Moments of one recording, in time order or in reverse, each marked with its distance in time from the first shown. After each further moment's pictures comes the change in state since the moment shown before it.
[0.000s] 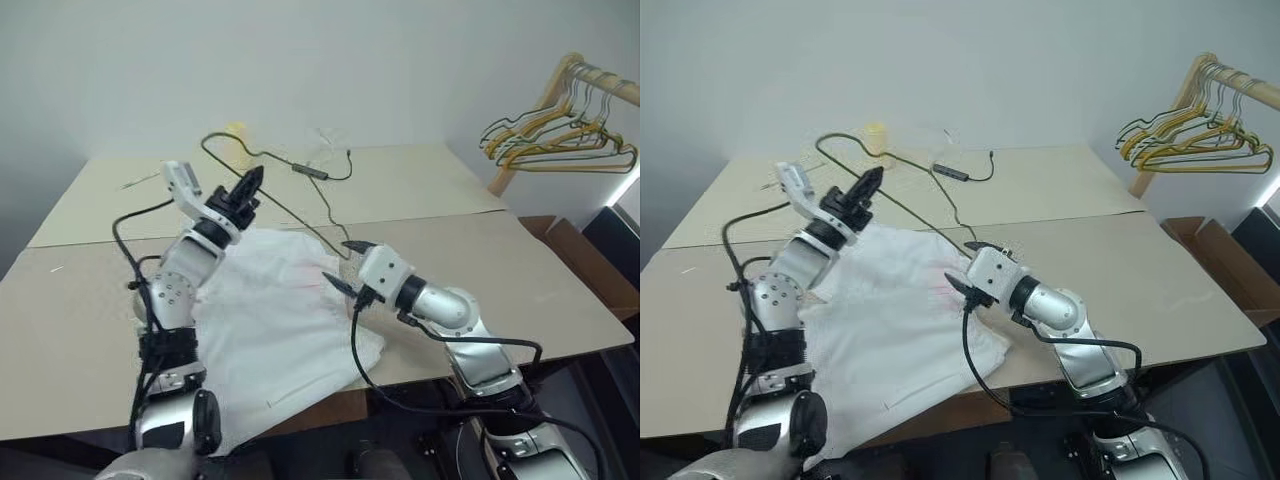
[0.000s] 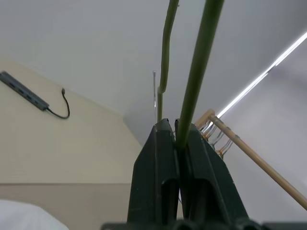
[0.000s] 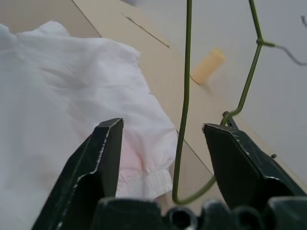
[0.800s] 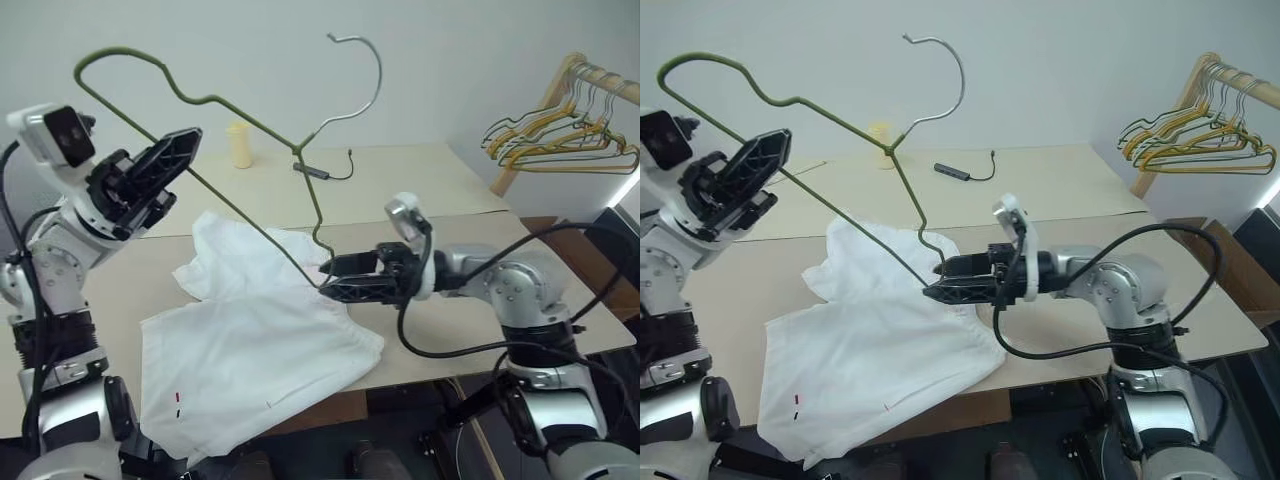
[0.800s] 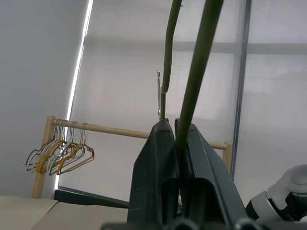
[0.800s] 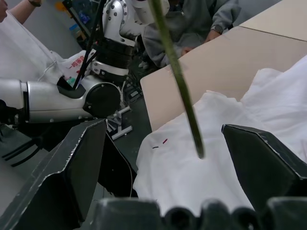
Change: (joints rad) left arm -0.033 0.381 0.046 0.013 -0.198 0.148 -0.868; right arm -0.343 -0.063 -0.200 0.108 0.922 0.965 0.379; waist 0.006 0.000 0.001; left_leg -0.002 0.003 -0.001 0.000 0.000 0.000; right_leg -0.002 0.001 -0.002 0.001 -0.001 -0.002
